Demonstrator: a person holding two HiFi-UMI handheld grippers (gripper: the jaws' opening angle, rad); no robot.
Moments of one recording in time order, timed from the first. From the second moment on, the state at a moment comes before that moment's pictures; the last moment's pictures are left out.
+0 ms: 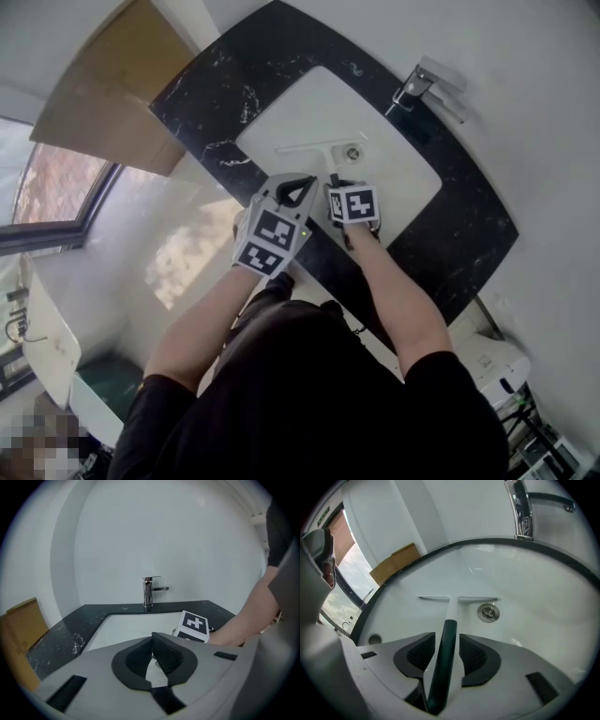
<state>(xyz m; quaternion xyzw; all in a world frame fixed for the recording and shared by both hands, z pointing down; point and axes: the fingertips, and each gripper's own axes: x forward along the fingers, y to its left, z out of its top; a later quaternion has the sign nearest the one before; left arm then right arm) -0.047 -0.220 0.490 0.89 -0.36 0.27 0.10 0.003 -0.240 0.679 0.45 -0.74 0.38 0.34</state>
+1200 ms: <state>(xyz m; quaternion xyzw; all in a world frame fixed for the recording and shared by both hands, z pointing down) -0.041 -0.158 0.392 0.91 -0.39 0.17 0.04 0.036 -0.179 0.479 0.50 -0.81 0.23 0.21</state>
